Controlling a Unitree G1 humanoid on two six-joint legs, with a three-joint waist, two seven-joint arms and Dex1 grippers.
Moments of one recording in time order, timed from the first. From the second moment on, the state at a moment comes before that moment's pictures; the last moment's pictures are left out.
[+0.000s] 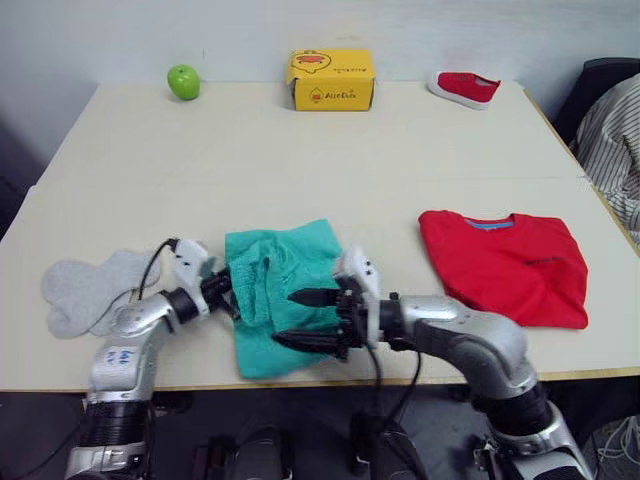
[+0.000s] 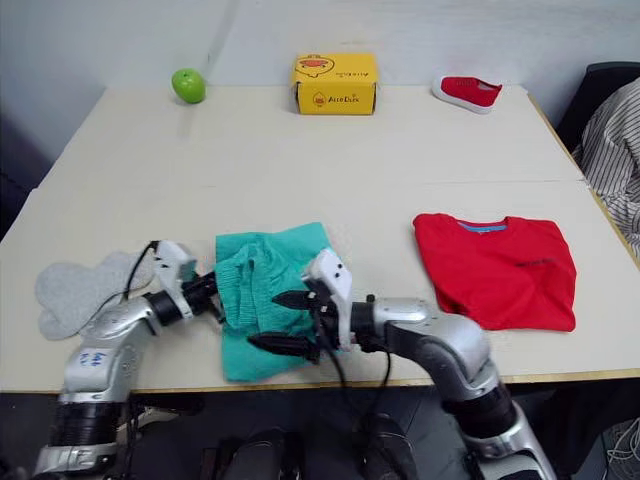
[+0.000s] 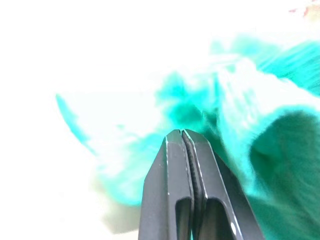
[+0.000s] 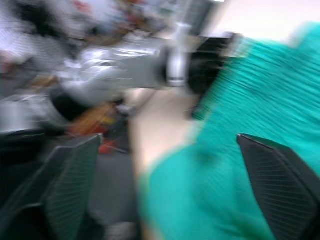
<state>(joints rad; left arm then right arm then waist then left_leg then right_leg) -0.18 0.52 0.24 -0.10 -0.42 0.41 -0.74 -0.43 -0.44 0.20 -0.46 0.85 0.94 0.82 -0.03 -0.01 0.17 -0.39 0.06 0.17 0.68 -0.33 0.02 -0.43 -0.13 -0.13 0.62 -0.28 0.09</state>
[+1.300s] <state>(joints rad) -0.24 0.54 0.04 -0.23 -0.38 0.45 -0.71 -0.72 -0.23 0.06 0.64 0.30 -0.16 1.25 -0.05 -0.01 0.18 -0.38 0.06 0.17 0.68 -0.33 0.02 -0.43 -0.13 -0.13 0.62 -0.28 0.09</state>
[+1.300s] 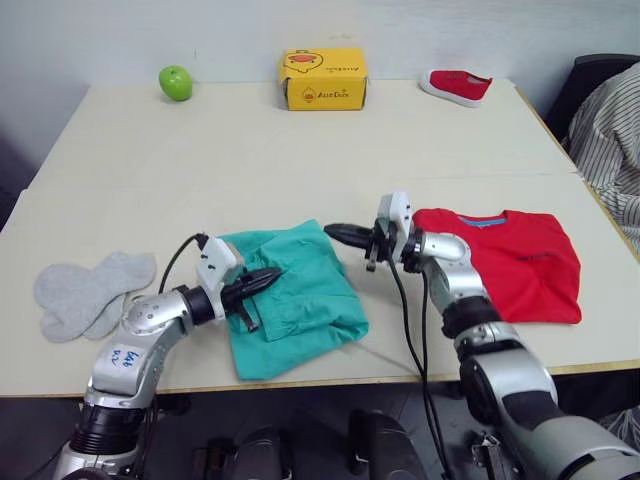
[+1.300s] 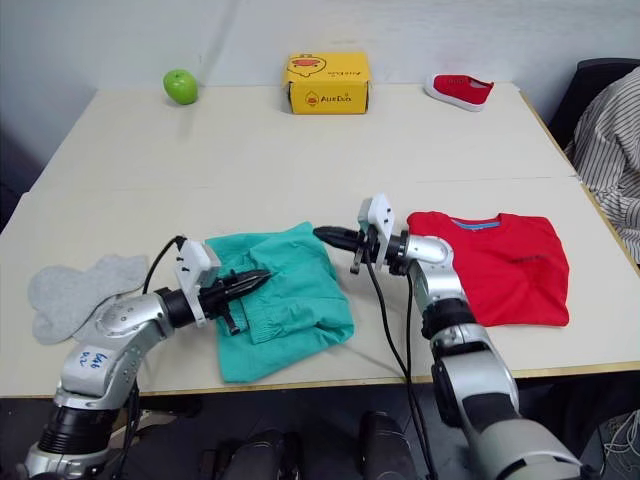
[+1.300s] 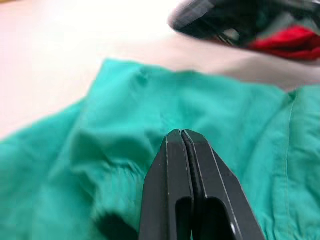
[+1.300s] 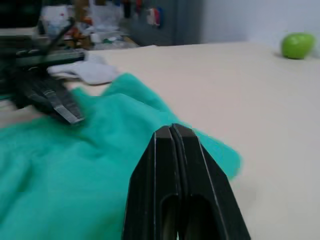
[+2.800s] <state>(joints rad) -0.31 0.52 0.01 0.16 -0.29 0.07 -0.87 -0.85 -0.27 0.12 0.39 0.57 1.16 0.97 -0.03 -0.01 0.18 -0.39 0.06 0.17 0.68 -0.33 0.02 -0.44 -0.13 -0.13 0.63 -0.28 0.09</state>
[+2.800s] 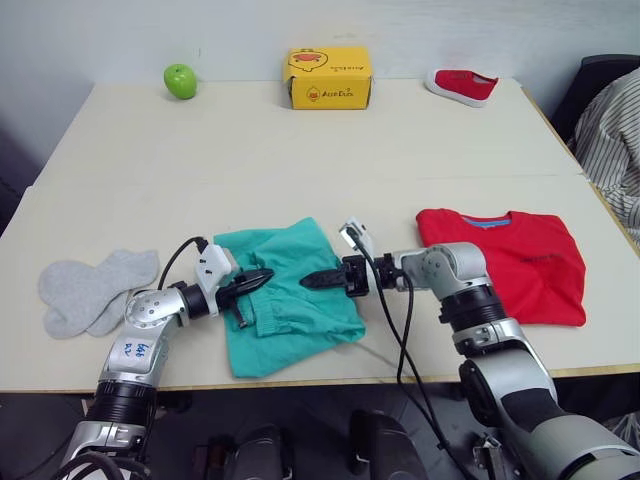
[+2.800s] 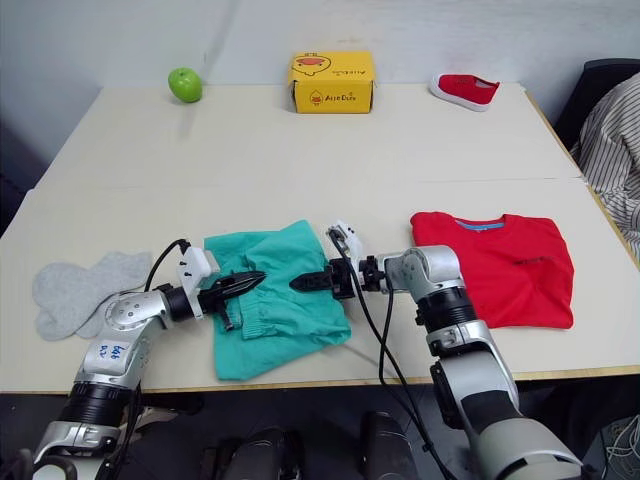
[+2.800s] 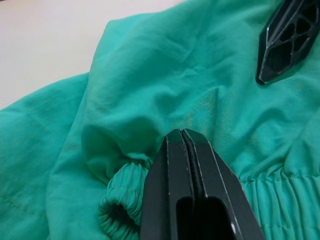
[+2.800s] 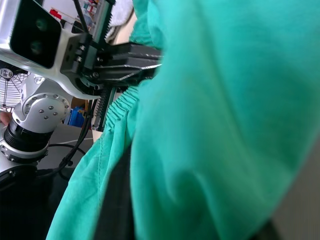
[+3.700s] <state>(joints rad) -0.18 0.57 0.12 -0.31 -0.66 0.41 -0.93 -0.93 -1.19 0.24 0.79 0.25 0.56 1.55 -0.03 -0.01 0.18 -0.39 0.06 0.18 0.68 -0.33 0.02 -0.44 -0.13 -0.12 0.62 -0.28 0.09</state>
